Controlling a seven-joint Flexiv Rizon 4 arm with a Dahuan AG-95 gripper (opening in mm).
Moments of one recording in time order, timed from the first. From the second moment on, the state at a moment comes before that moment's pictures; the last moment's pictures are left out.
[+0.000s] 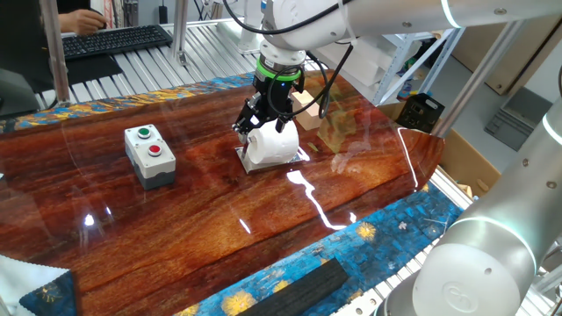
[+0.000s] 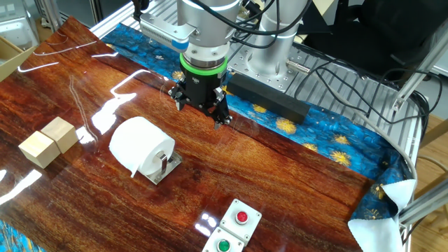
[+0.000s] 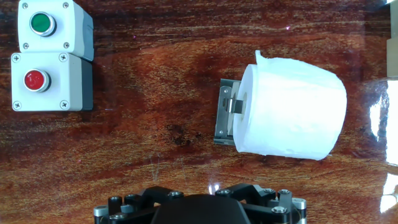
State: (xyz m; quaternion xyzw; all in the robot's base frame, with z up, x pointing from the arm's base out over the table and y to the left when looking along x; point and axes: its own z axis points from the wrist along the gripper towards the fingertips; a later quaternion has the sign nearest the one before) arm 0.500 0.000 0.170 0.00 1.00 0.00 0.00
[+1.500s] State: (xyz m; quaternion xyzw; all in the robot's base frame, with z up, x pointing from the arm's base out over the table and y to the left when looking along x) arm 0.500 0.001 0.168 0.07 1.00 0.01 0.03
